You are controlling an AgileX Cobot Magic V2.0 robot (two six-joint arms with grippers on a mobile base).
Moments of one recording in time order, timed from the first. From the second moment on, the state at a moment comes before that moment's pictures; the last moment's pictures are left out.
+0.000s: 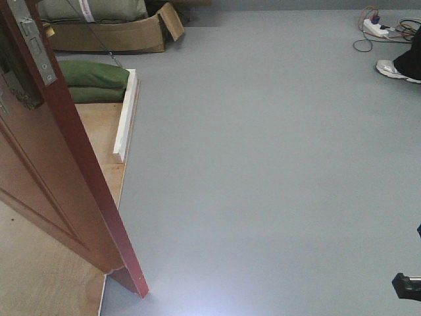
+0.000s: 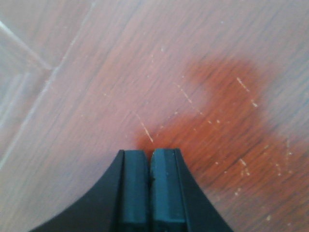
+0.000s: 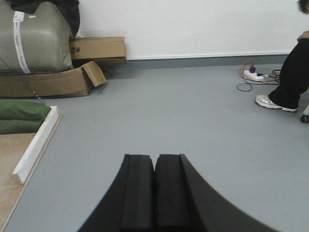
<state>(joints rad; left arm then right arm) 0.26 1.18 -1.27 -1.25 0.47 0.53 -0.03 -0.01 0.03 0.06 0.28 -0.05</state>
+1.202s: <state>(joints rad) 0.26 1.18 -1.27 -1.25 0.49 0.53 -0.03 -0.01 0.03 0.06 0.28 -0.05</state>
